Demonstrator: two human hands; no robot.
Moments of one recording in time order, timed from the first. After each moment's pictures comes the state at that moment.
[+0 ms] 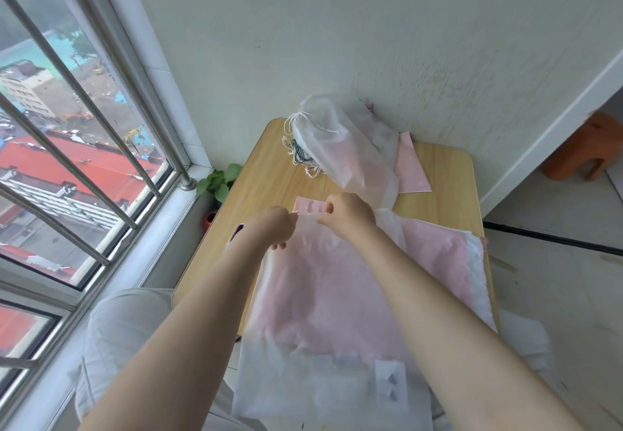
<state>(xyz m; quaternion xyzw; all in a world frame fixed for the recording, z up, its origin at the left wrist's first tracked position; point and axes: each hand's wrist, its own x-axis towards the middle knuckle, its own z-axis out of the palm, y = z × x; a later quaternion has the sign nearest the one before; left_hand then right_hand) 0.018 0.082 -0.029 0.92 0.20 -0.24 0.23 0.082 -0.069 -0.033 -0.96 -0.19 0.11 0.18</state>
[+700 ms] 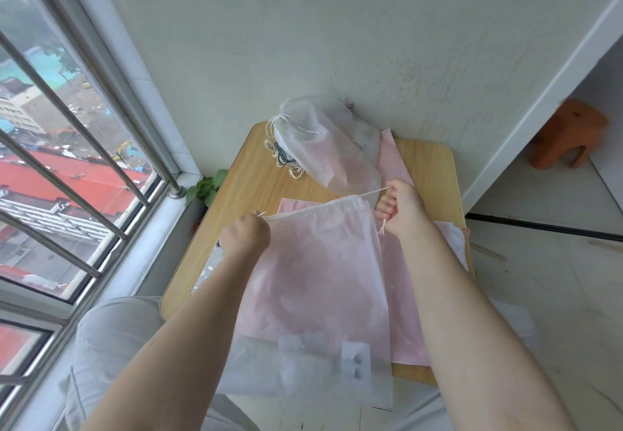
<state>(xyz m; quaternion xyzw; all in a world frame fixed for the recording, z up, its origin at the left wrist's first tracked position) 0.008 0.081 -0.057 0.91 0.35 -0.08 0.18 0.116 -0.166 -0.028 -0.54 0.24 0.19 0.78</state>
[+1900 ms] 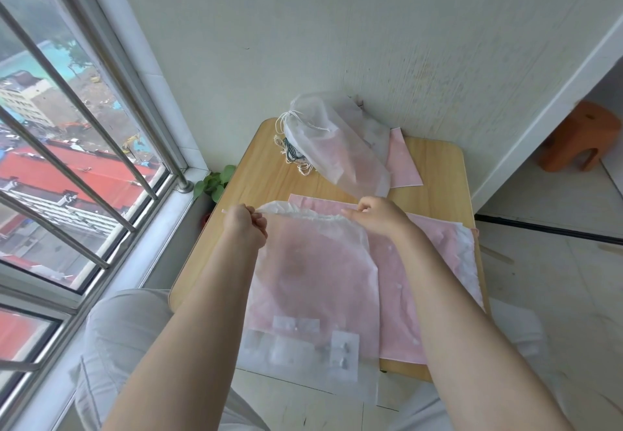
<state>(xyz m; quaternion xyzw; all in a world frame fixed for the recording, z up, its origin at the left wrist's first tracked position) 0.013 0.097 -0.038 0.30 0.53 0.04 0.79 0.094 -0.147 -0.038 -0.93 -0.09 0.19 0.31</state>
